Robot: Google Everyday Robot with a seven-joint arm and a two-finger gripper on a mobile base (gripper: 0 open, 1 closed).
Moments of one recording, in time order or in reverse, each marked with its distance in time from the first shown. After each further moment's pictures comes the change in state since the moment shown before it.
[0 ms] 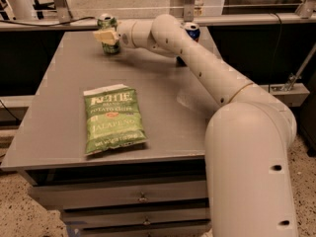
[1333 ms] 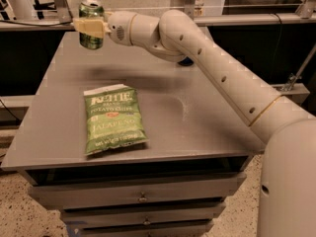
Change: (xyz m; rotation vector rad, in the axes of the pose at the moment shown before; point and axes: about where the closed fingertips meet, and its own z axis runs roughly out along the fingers) arm -0.078 0.111 -0.059 -0.222 -0.184 0.121
